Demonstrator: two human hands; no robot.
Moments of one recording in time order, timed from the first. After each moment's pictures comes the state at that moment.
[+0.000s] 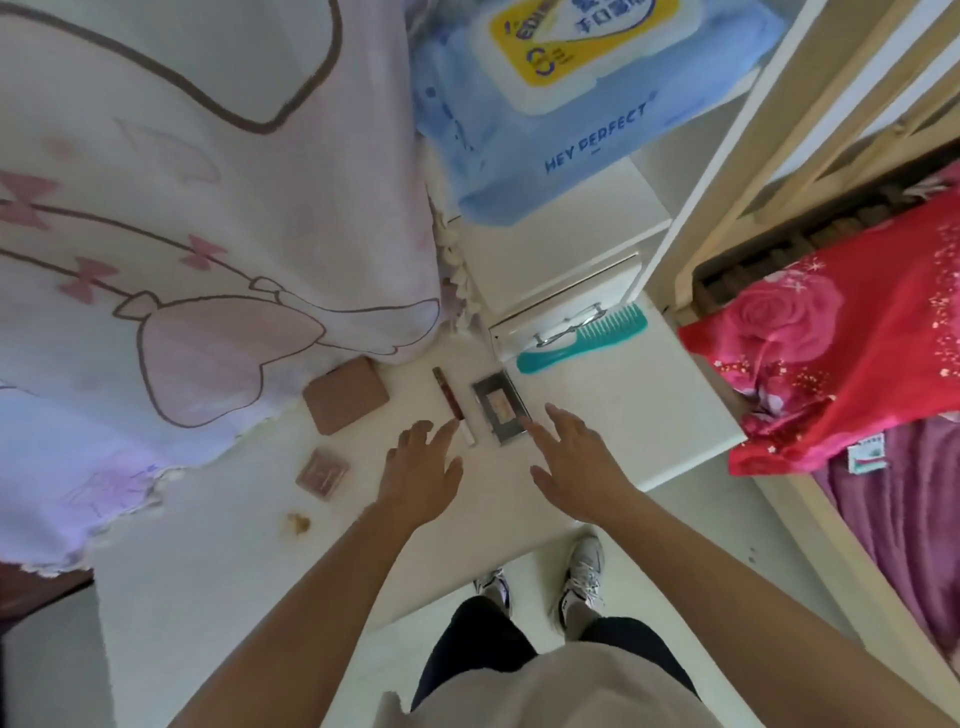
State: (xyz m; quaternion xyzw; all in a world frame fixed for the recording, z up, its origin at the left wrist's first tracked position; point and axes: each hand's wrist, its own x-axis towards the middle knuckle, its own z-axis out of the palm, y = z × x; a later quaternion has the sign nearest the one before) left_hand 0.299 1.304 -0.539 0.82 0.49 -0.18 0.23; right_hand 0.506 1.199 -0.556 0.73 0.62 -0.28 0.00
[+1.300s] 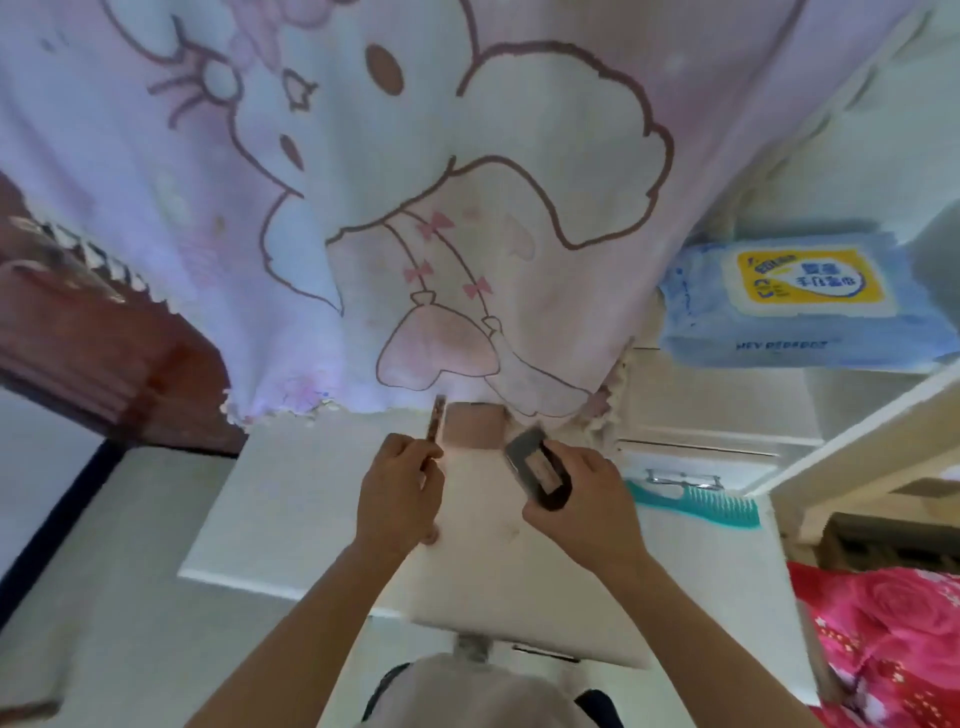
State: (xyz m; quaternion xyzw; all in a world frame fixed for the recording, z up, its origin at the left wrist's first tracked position) left_hand 0.234 1.263 -0.425 0.64 0.70 0.28 0.13; right_hand 0.464 1.262 -0.438 0.65 0.68 -0.26 -0.21
